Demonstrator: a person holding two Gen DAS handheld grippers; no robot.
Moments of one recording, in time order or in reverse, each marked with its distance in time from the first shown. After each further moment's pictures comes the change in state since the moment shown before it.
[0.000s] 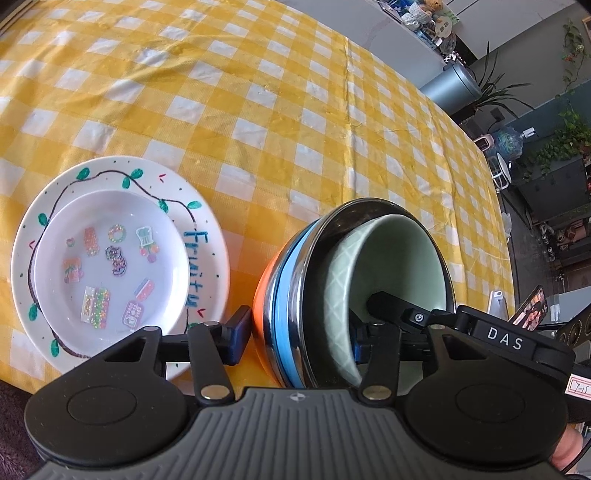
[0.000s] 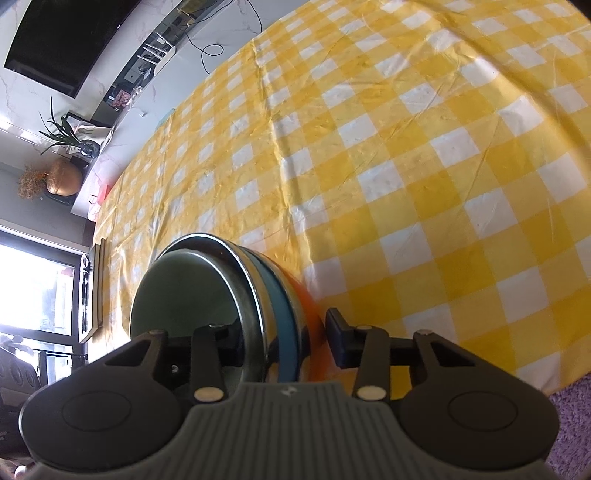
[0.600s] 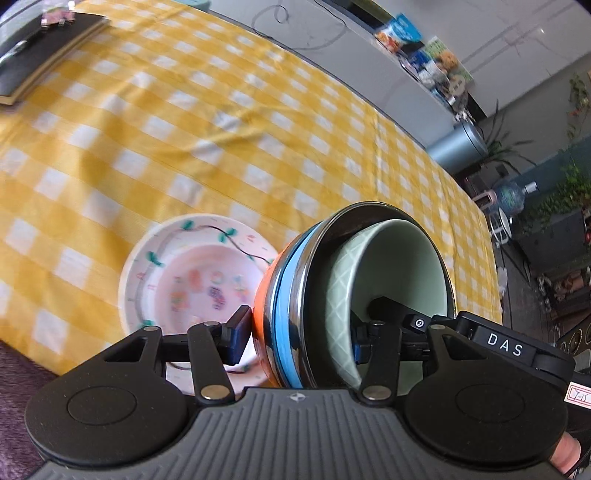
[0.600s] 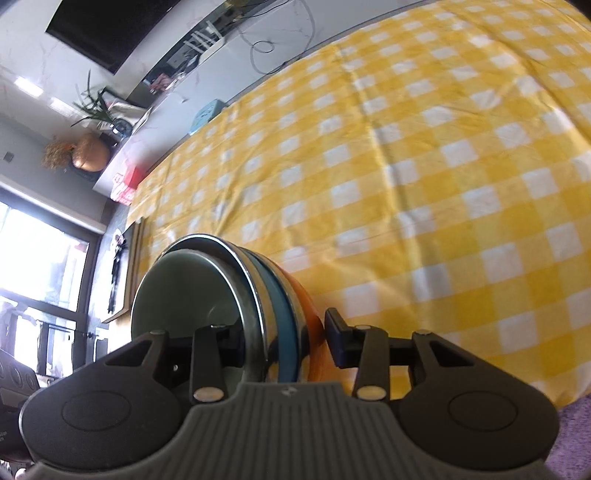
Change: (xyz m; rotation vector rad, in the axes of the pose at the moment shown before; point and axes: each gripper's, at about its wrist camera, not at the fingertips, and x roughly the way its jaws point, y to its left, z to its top) left arm -0.074 0.050 0.007 -0.097 -0.161 0.009; right arm 0.002 0.085 -0.014 -0.138 -0.013 0.052
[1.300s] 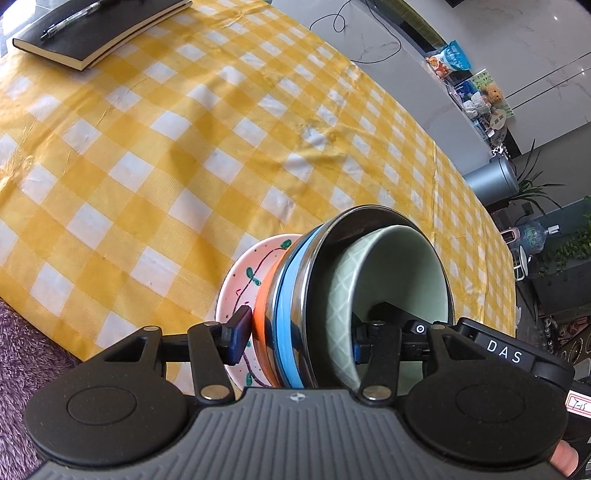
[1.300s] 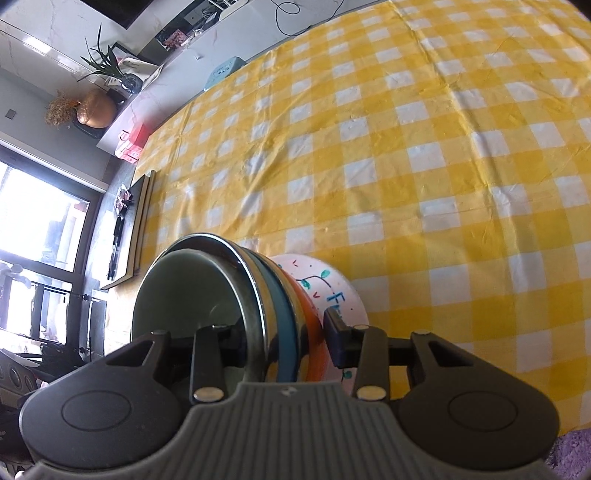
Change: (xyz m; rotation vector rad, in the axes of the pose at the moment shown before) left arm -0.003 0.063 0.015 -0.133 0.003 0.042; right arm 0.060 0.049 -0.006 -0.063 0.113 -0.013
